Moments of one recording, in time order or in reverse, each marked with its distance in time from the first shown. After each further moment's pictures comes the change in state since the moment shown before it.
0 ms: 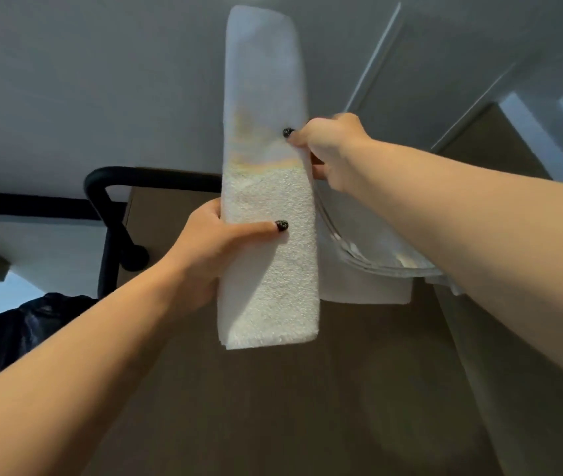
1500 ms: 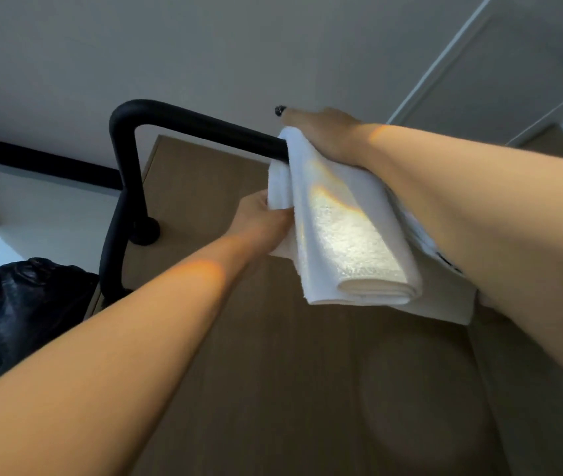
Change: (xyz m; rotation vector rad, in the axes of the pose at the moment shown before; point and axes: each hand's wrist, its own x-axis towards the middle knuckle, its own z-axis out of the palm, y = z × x) left_hand 0.090 -0.085 -0.044 0.164 0.130 0.046; right_hand 0.046 0.034 0.076 -0.871 -0.255 -0.292
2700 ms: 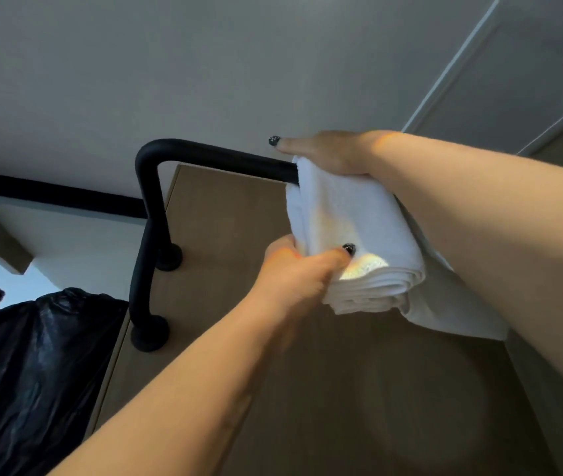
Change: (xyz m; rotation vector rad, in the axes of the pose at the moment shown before) left_hand -0.061 0.014 0.015 -0.170 -0.019 -0.056; right_hand 0.021 0.001 0.004 -0.116 -0.089 -0.140
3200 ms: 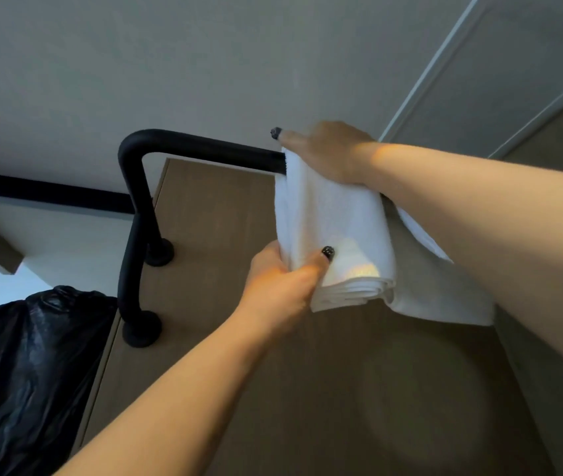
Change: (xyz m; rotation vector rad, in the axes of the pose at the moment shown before) left_hand -0.002 -0.023 -0.006 0.167 0.042 0.052; right_hand -0.011 0.014 0.005 -0.199 0.137 0.044
